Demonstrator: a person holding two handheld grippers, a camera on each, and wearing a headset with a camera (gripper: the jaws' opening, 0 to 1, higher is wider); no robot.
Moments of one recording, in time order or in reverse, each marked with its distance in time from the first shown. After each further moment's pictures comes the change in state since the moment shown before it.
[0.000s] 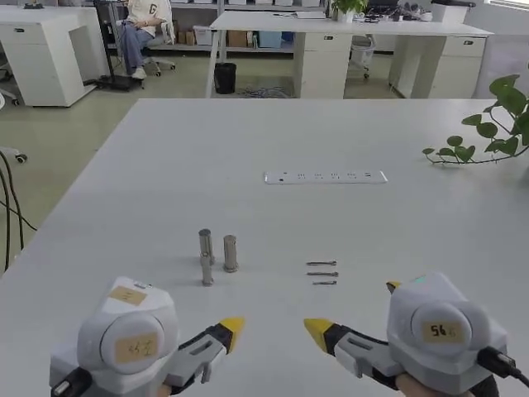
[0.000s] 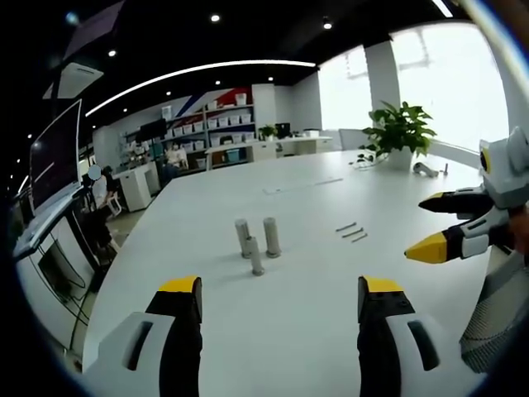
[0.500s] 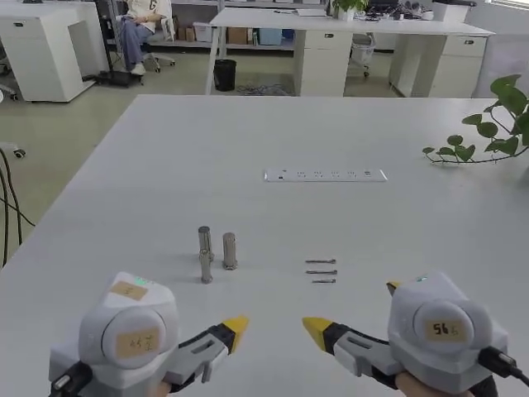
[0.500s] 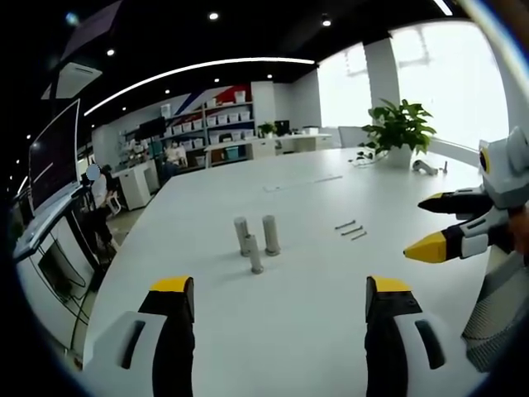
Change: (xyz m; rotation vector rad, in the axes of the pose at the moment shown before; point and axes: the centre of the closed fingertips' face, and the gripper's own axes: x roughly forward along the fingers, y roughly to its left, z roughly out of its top) left arm 0.001 -0.001 -0.001 -0.002 0.015 -0.004; right arm 0.001 0.001 -0.002 0.024 0.003 0.007
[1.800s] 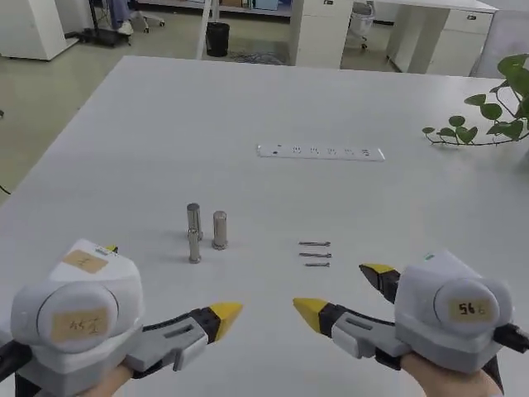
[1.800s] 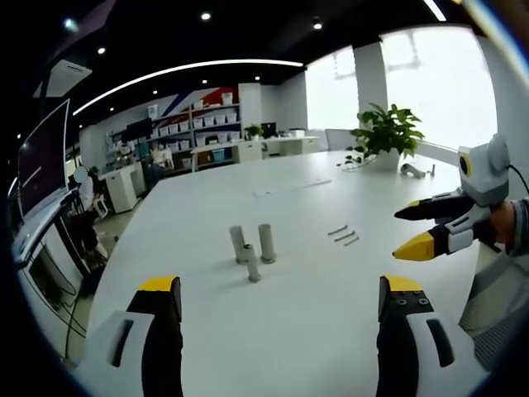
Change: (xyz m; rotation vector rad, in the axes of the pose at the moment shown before) left arm 0.000 0.006 0.011 0.008 -0.010 -0.087; right arm 0.017 0.019 0.011 -0.010 0.004 0.190
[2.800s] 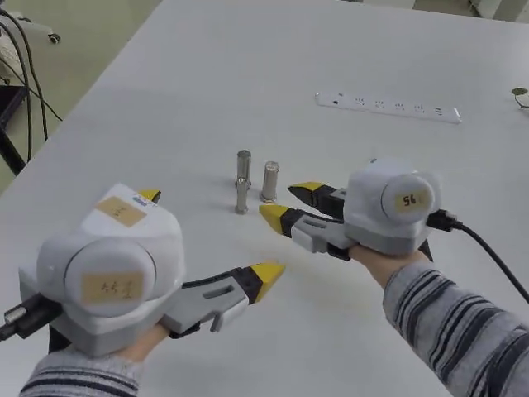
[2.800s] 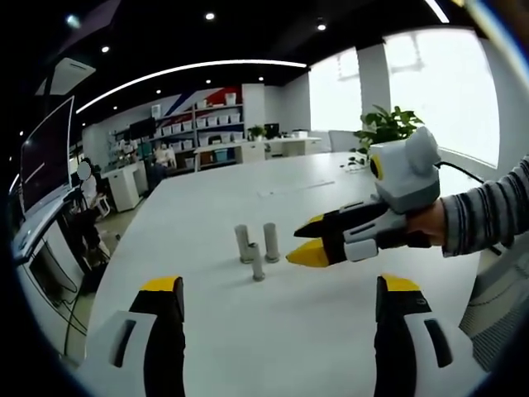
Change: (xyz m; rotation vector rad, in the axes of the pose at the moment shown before) left arm -0.001 0.004 0.000 -0.011 -0.010 0.012; right arm 0.124 0.072 0.045 -0.095 -0.071 0.350
